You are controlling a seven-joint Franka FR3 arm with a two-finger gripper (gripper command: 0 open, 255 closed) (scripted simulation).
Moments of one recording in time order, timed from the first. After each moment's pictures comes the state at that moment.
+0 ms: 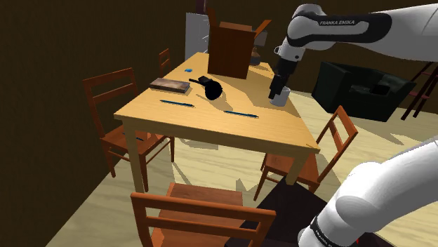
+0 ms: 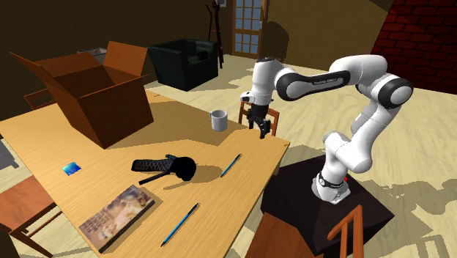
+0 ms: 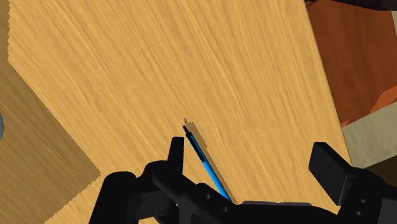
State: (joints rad) arm -0.10 -0.38 -0.27 -2.07 -0.04 1.73 -0.49
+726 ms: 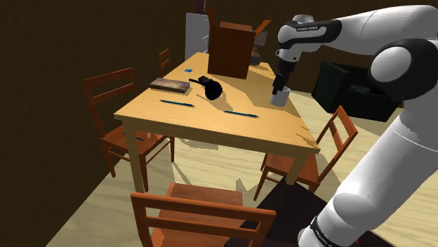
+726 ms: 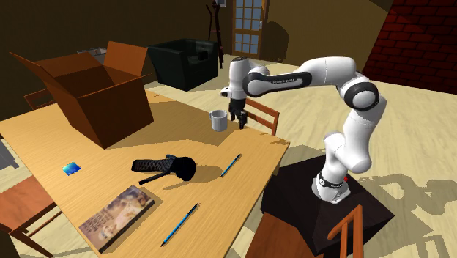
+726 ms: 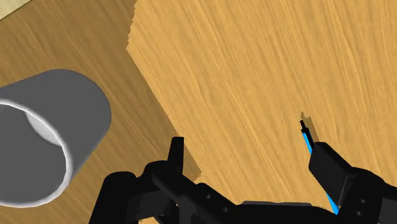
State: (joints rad) arm -0.16 -0.03 -0.43 -1.77 0.01 1.75 -0.72
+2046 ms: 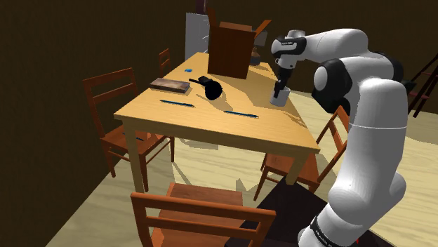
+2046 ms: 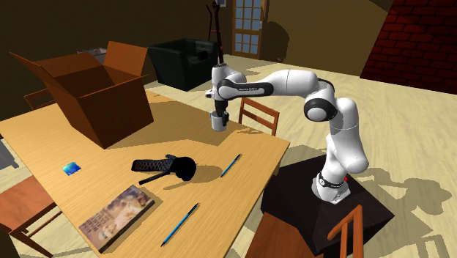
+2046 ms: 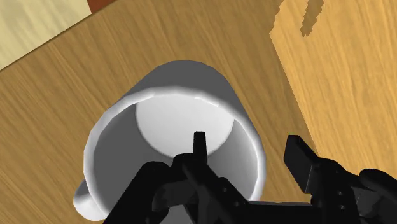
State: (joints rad) arm -0.32 0.41 -0.49 -1.39 0.17 1.74 -0.93
